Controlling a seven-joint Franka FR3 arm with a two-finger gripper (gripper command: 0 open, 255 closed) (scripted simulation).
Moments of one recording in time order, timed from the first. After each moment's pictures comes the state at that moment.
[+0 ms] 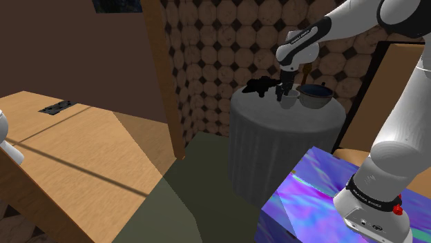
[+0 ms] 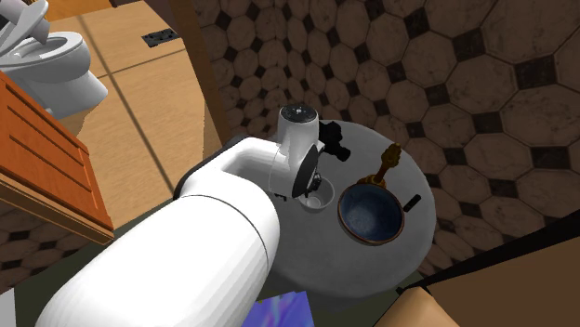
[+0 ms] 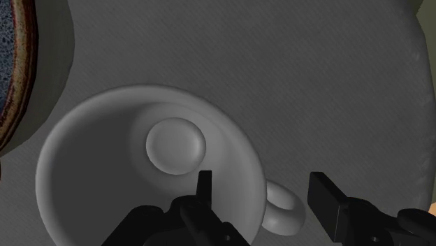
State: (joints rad) arm -0.19 0.09 -0.34 -2.15 0.04 2.24 -0.48
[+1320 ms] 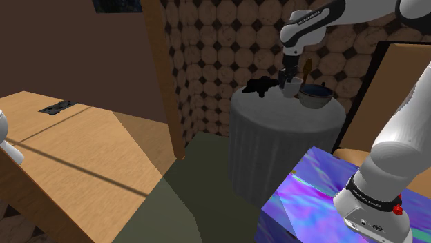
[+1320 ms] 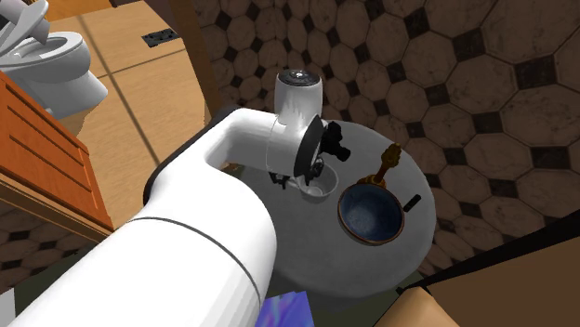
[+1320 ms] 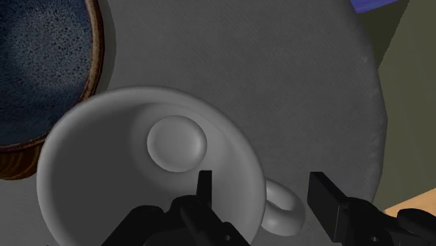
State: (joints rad) arm -0.18 0.00 -0.34 -2.05 0.00 2.05 -0.45
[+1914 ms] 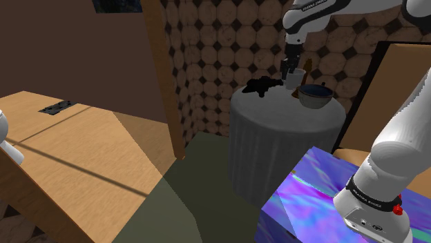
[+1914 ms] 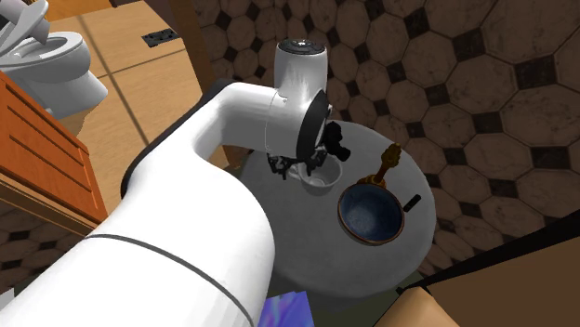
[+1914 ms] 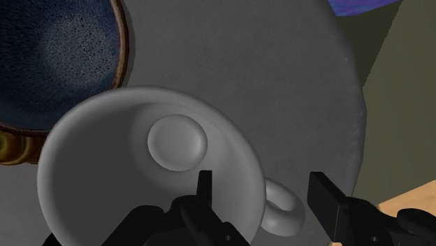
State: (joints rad) arm -0.18 -0.03 -0.34 -1.95 -0.01 1.93 -0.44
